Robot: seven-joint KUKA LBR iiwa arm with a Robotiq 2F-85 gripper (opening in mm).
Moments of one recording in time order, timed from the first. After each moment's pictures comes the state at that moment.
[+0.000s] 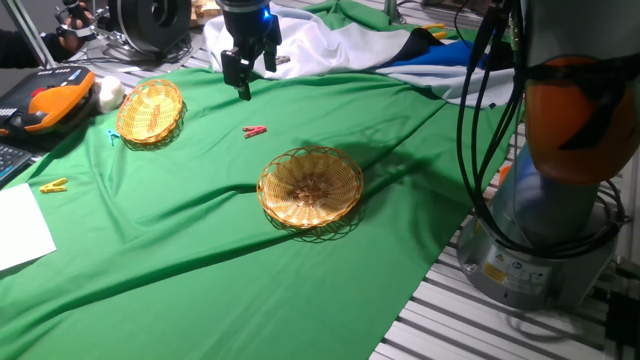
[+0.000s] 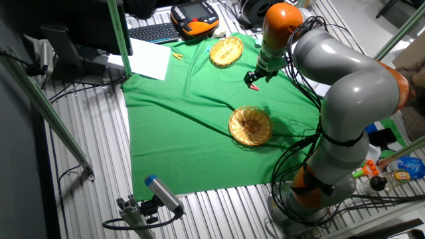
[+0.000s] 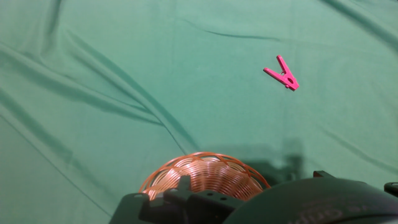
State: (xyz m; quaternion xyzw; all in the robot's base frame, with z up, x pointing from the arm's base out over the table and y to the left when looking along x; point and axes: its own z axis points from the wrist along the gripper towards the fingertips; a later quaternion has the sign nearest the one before) arm 0.515 0.001 0.236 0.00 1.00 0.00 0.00
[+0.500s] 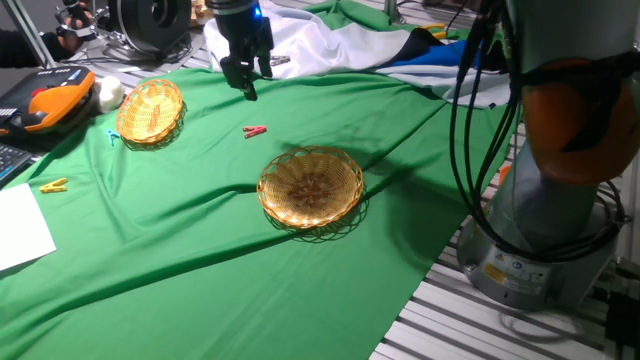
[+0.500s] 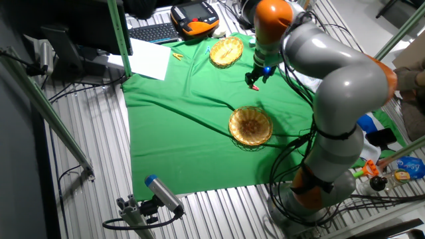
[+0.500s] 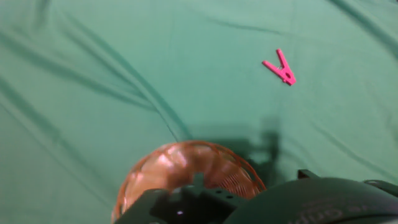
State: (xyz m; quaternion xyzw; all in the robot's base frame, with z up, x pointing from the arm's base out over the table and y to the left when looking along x) arm 0.515 0.001 0.236 -0.08 0.99 -0.03 -0.07
